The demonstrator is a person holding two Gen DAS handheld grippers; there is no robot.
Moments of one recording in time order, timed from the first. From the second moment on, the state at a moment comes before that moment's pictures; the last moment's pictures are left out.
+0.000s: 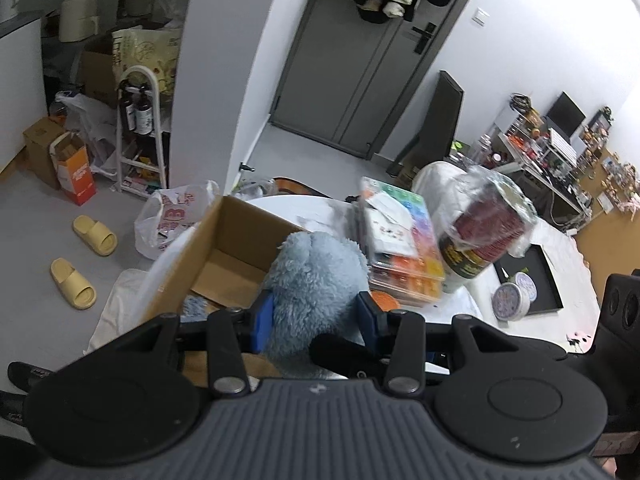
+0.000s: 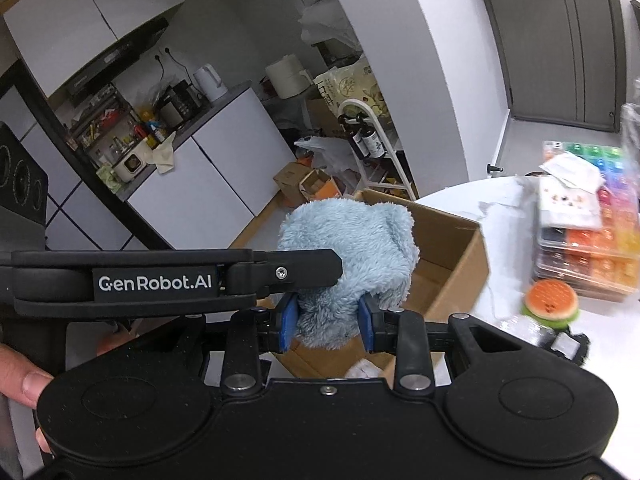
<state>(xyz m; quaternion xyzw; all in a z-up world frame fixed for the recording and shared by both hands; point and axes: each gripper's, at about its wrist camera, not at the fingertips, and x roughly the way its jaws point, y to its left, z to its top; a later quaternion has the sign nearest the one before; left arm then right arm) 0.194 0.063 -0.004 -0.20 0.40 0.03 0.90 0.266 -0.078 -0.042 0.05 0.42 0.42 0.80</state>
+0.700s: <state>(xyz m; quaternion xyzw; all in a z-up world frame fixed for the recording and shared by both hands) 0.220 0.096 -0.061 -0.25 0.44 -0.01 0.86 0.278 -0.050 -0.075 0.00 0.47 0.36 0.80</state>
